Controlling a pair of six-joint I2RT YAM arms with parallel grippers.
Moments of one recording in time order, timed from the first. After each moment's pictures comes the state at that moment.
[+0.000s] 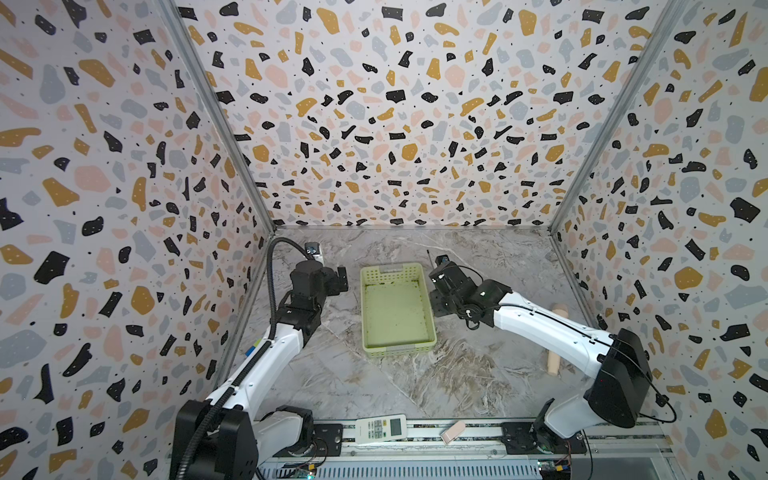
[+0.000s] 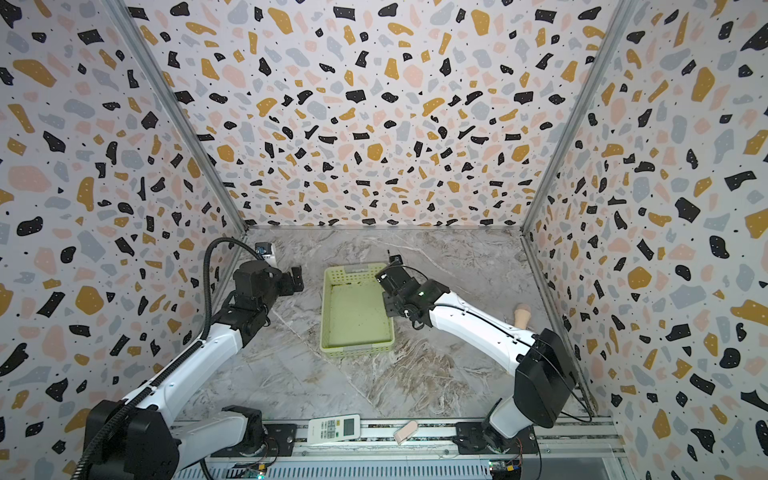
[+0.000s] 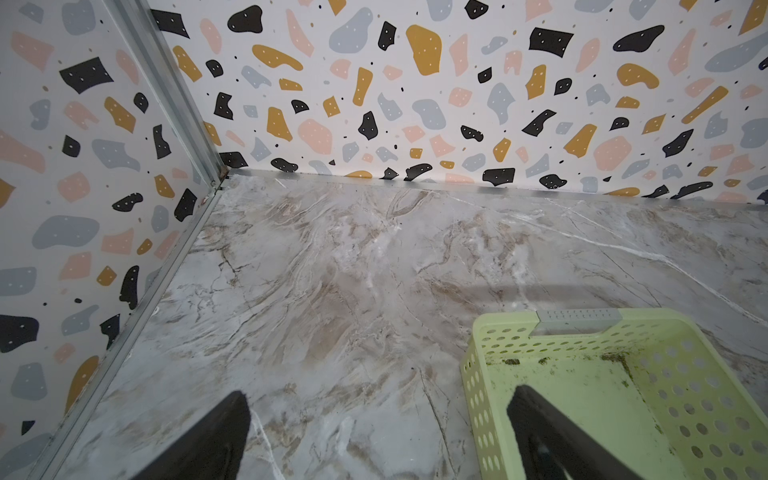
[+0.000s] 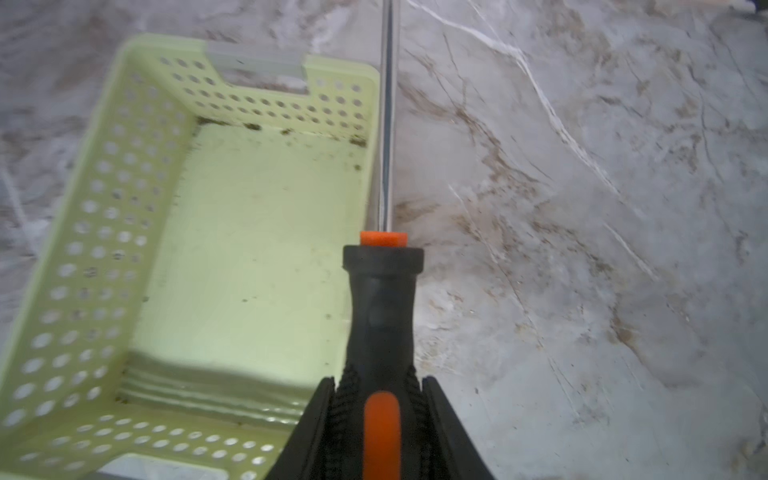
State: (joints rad) left arm -0.19 1.16 0.77 -0.04 -0.20 -0.13; right arm 0.87 1.55 1.32 -0.69 0.32 0.44
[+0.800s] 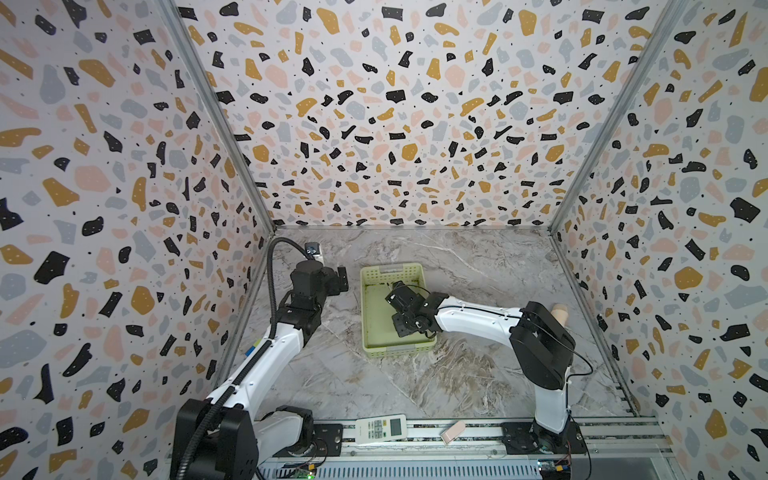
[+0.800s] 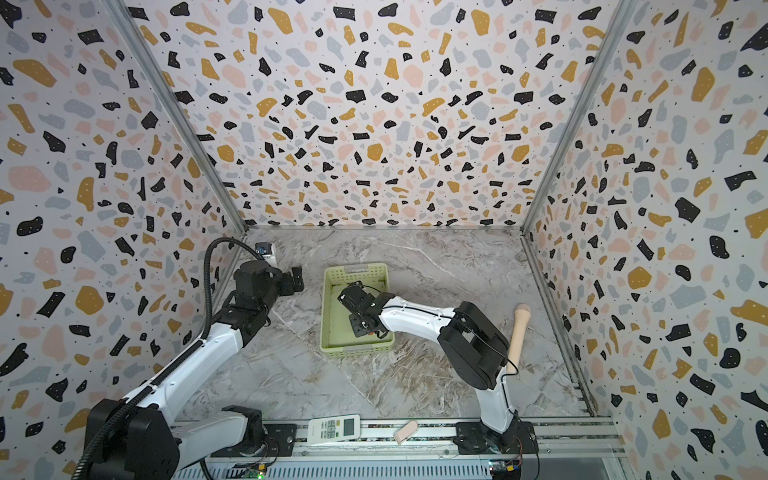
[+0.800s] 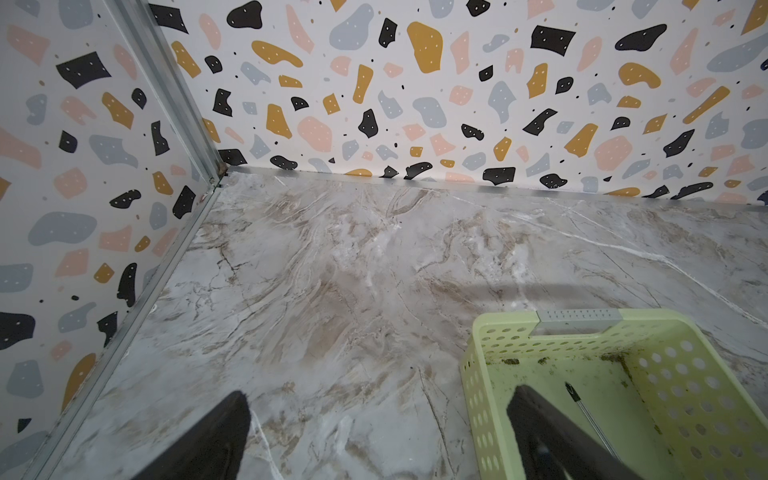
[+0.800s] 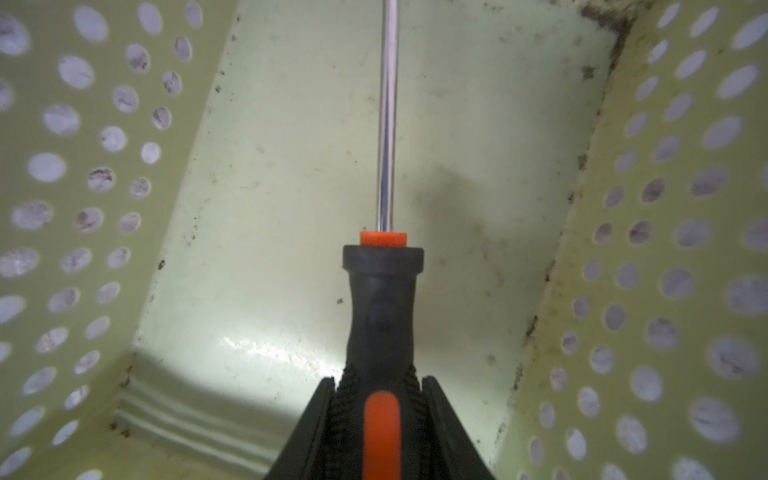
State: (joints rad) left arm -0.19 1.16 0.77 -0.04 -0.20 -0.14; right arm 0.96 1.95 1.40 -0.56 0.18 0.46
